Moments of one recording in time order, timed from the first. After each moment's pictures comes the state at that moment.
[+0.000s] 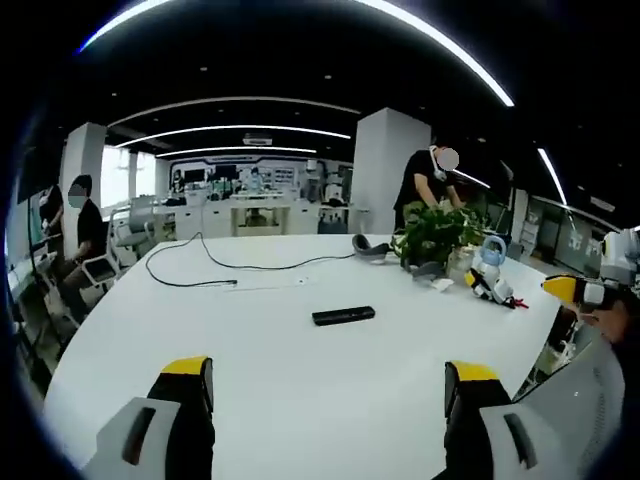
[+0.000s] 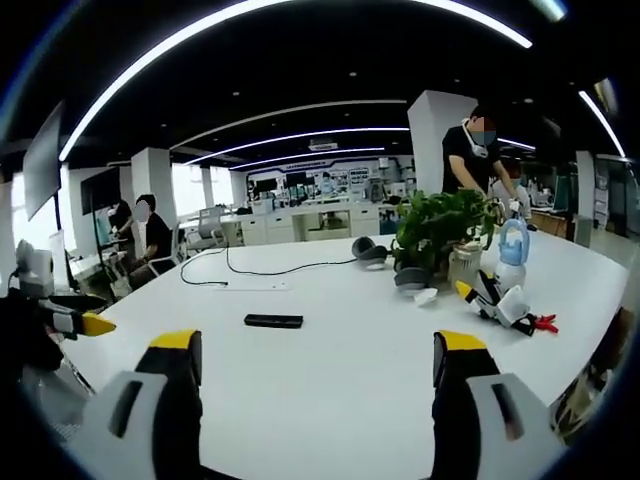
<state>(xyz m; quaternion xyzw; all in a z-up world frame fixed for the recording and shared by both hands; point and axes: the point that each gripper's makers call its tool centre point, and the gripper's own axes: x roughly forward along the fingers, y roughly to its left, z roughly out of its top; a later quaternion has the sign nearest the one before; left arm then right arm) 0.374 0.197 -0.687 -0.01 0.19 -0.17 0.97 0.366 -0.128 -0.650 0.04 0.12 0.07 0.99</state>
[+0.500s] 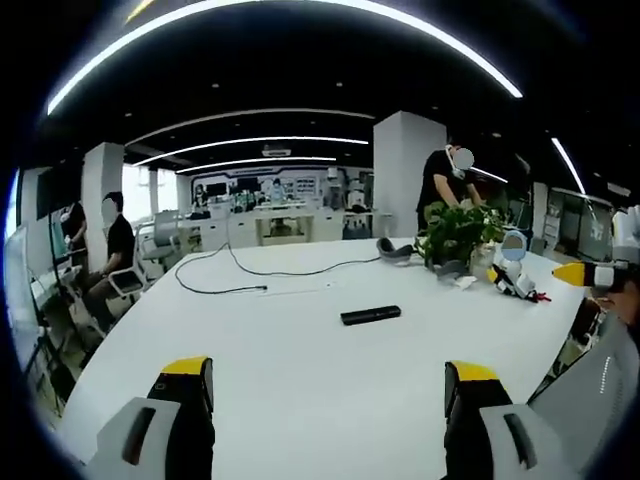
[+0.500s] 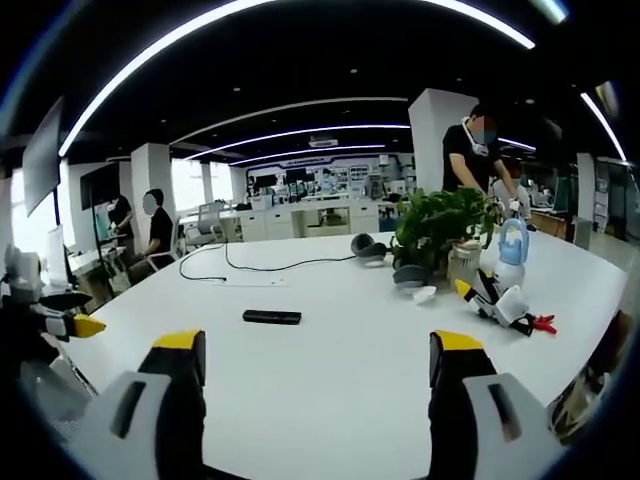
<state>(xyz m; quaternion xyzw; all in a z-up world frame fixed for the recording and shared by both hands) 0.369 0.221 -0.681 0.02 0.16 -0.12 0.98 0.365 -0.128 -0.653 0.03 0.13 0.07 0.99</state>
